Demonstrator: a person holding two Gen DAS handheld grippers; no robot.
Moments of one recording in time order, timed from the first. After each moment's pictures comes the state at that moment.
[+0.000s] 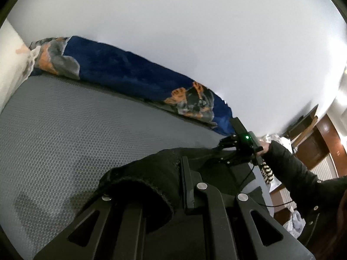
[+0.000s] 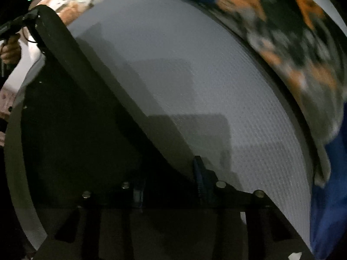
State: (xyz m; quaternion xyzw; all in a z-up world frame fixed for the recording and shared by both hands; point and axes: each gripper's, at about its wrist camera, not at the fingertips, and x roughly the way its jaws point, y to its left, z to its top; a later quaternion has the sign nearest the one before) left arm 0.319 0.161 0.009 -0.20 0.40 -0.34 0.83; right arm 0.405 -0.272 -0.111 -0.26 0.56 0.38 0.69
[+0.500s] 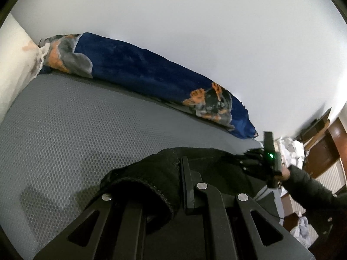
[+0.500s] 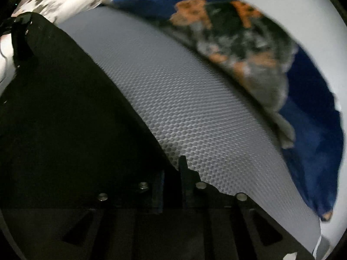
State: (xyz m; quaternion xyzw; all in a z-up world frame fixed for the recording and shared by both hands) left arm 0.340 0.162 -0.012 -0.19 0.41 -0.30 0.84; right arm 0.354 -0.295 -0.101 -0.26 0.46 0.22 0.82
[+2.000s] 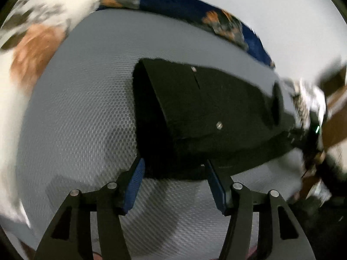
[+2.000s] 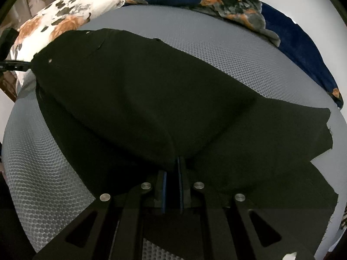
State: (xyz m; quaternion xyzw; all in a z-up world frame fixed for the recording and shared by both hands) left arm 0.102 0.244 -0.045 -0.10 0.54 -0.24 0.80; right arm 0.078 -0.265 -0.125 -0.13 0.49 0.18 0.84
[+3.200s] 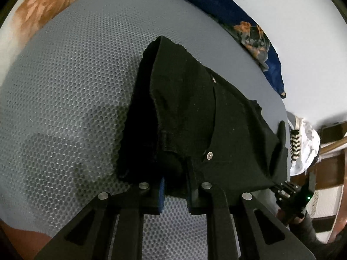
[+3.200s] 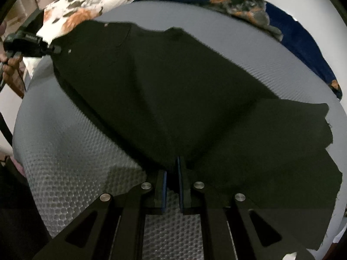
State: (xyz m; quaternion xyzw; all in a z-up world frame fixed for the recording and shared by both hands) left arm 0.134 0.231 -0.094 -0.20 0.58 -0.19 0.76; right arm 0.021 -0.245 -0.129 -0.13 0.50 0.19 0.83
